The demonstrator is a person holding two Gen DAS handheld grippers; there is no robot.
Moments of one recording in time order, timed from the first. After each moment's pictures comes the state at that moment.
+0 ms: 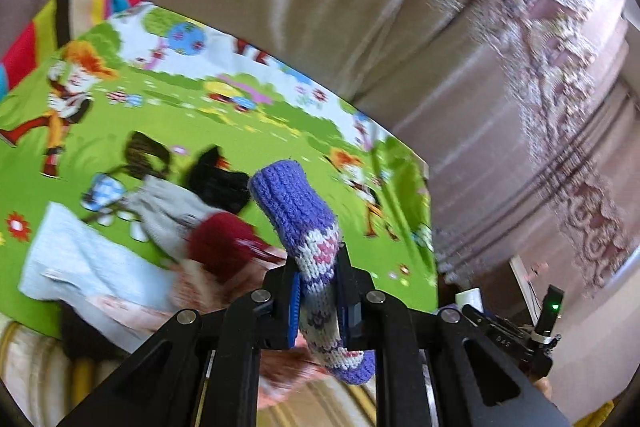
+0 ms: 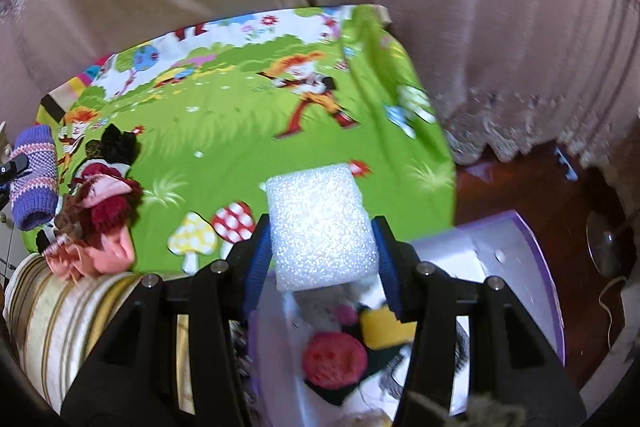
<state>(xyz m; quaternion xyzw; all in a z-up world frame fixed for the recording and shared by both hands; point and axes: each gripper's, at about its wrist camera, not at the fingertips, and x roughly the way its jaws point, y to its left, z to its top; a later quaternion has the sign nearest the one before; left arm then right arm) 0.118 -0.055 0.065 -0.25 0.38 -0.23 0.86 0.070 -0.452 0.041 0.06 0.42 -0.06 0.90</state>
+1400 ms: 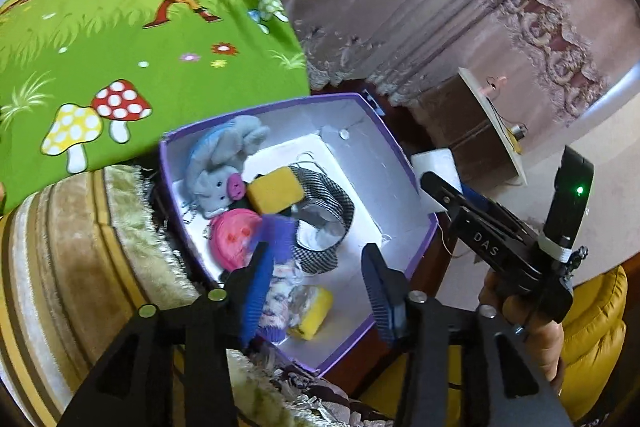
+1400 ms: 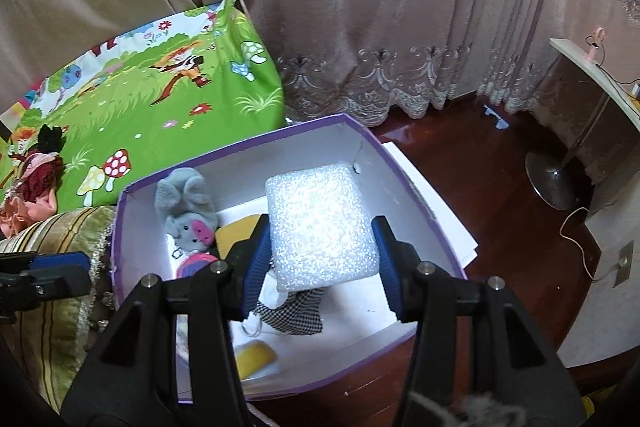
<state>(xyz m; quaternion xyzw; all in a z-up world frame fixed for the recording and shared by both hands) 0.017 -0.325 0.010 -0.08 0.54 -0.40 0.73 -0.062 -0.558 0.015 0.08 0.41 -0.20 0.89</state>
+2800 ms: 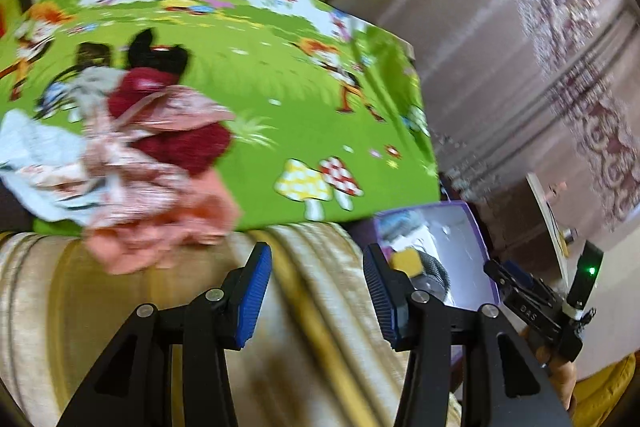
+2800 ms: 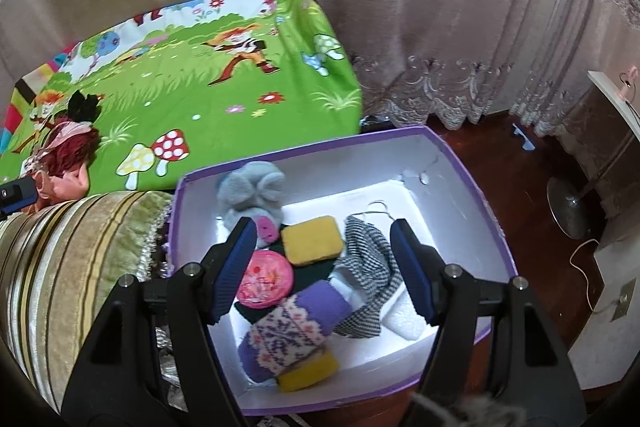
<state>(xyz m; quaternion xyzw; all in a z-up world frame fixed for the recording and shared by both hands) 0.059 -0.144 0.023 -0.17 0.48 -0.23 0.83 -0.027 -0.488 0.020 0.04 0.43 -0.13 0.89</state>
